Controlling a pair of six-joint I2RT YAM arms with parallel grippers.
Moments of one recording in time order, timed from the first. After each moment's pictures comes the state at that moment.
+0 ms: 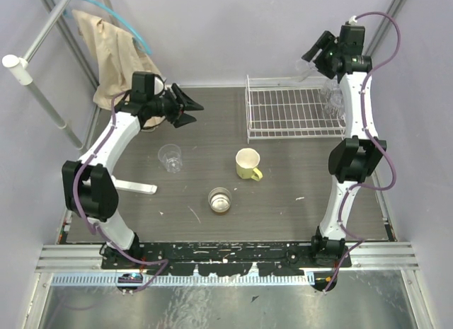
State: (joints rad) left arm -0.22 1.69 1.49 -0.44 0.62 -1.00; right arm -0.07 2.13 2.38 -0.73 -0.19 0.58
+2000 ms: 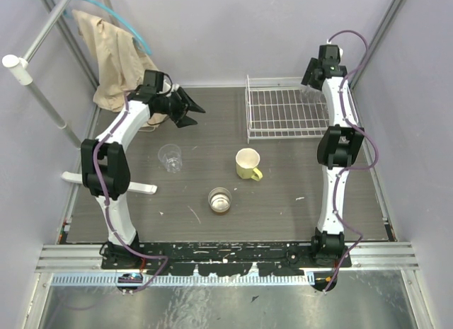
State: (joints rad) left arm -0.20 1.95 1.68 -0.58 0.59 -0.94; right arm -0.06 2.49 2.56 -0.79 0.19 0.27
